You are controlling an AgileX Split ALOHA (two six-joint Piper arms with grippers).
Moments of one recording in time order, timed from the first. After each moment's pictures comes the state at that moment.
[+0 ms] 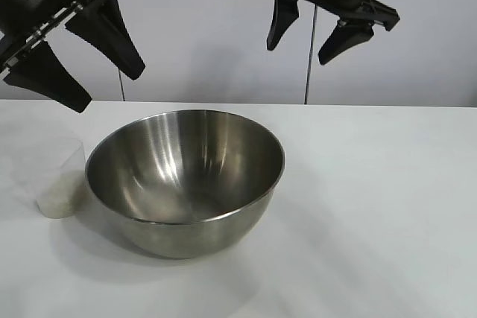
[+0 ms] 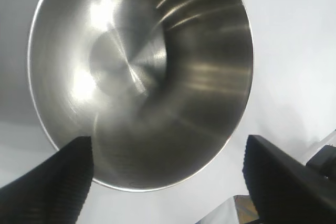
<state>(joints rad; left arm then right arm) -0.21 1.73 -1.28 -0.70 1.04 0.37 0.28 1.94 -1.69 0.19 0.80 0.07</state>
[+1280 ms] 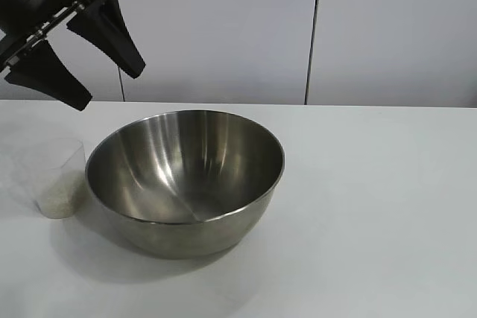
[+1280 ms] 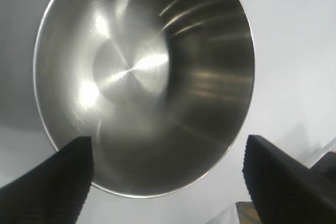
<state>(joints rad) -0.21 1.73 -1.28 -0.70 1.02 0.37 -0.04 0.62 -1.54 0.22 1.27 -0.16</state>
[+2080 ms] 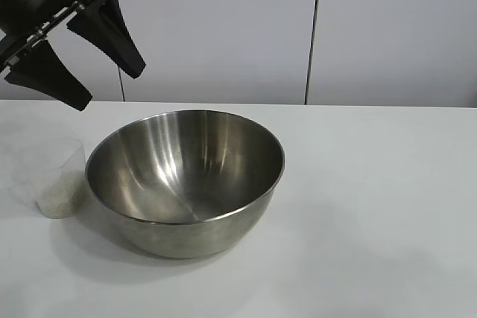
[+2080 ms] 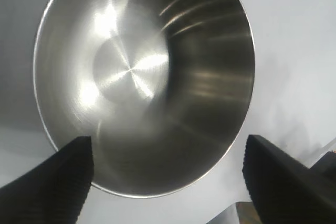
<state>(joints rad) -0.21 1.73 -1.28 -0.70 1.02 0.37 -0.04 0.10 -0.49 0.09 1.11 -0.13</state>
